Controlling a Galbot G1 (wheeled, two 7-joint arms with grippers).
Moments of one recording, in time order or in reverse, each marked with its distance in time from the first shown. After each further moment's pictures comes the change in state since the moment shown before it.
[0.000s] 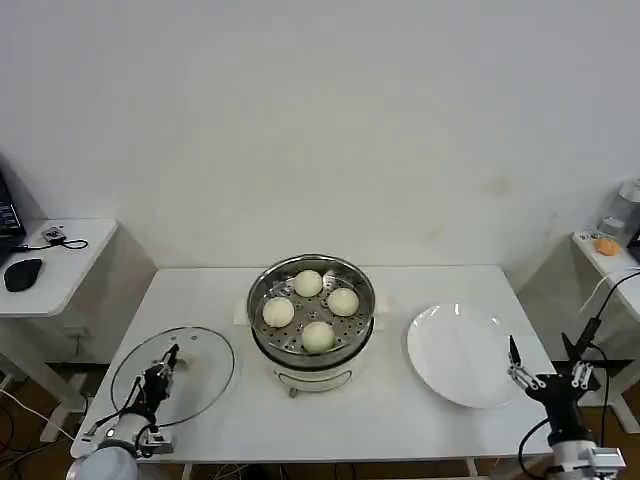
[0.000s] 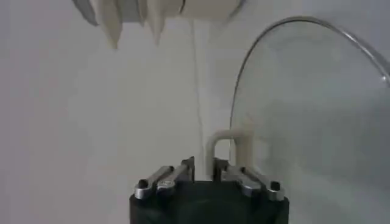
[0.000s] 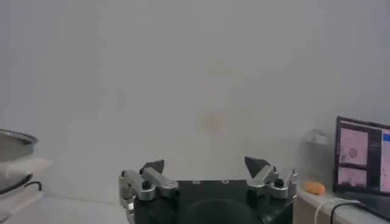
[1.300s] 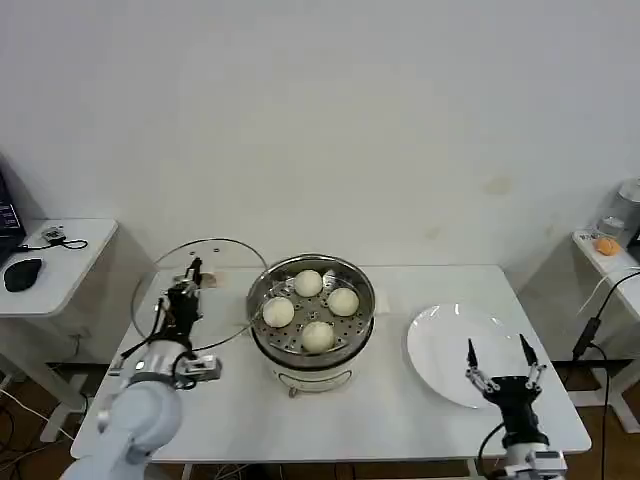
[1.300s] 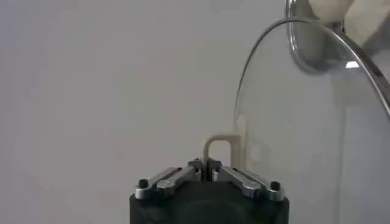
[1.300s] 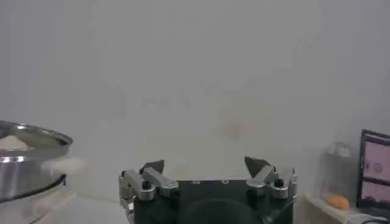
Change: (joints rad) left arm -0.213 0.082 0.261 -0.443 -0.082 0.470 0.242; right arm 0.011 0.147 -0.138 0.037 -0.243 0.008 0.052
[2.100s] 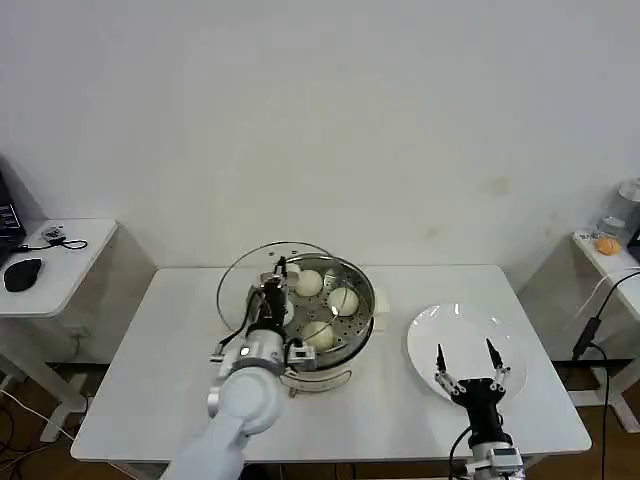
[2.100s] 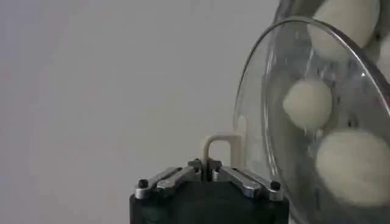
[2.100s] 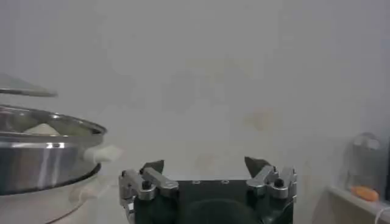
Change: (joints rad) left arm -0.185 -0.294 0.292 0.105 0.294 0.100 0.159; right arm 0.021 0.063 -0.088 -0.044 -0.118 -0.001 0.024
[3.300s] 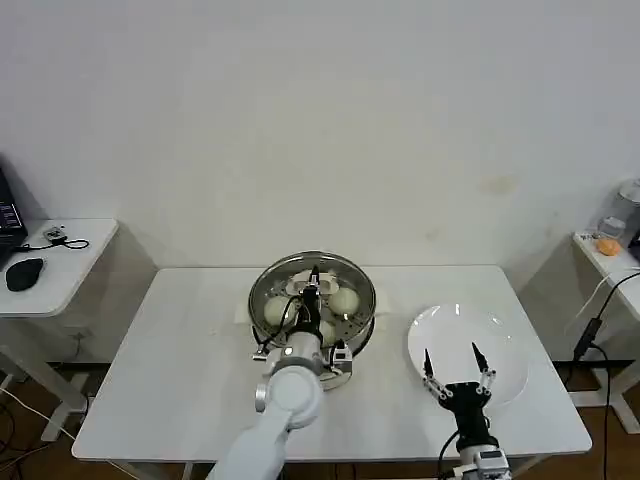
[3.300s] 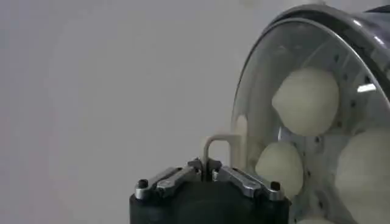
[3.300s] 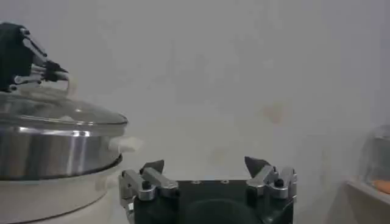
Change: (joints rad) left arm -0.030 -0.152 0.053 0.174 0.129 -0.028 -0.005; right arm -0.004 0.008 -0.039 -0.020 -0.018 0.010 0.001
